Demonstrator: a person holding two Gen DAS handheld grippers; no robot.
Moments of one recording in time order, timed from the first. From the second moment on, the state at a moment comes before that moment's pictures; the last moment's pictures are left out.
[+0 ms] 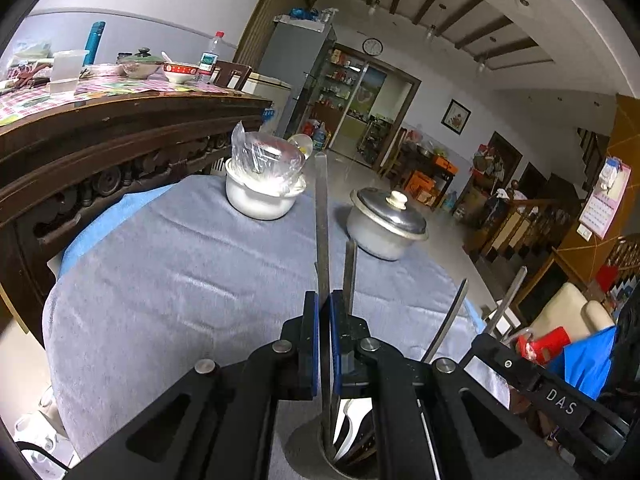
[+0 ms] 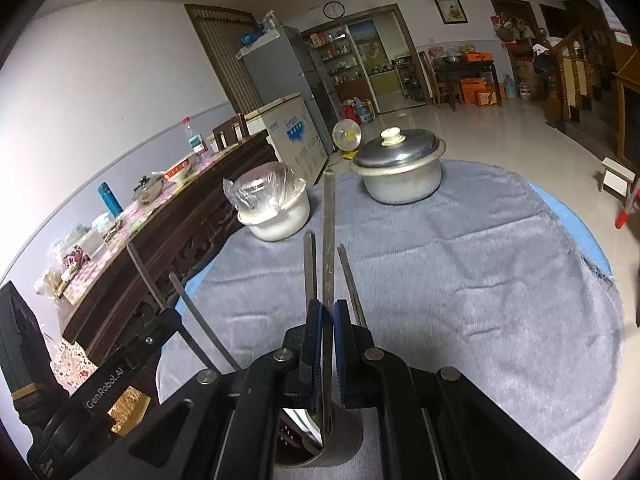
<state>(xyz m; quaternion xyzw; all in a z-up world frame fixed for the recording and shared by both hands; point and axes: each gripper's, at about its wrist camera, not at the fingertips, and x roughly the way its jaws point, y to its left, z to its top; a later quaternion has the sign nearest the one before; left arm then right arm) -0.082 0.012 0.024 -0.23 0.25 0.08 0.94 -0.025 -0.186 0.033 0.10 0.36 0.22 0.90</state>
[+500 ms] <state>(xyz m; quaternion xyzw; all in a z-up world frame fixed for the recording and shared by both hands) -0.083 0.005 0.008 -0.22 0.29 0.06 0.93 -0.034 -0.181 0.022 0.10 0.37 0.23 0.89</state>
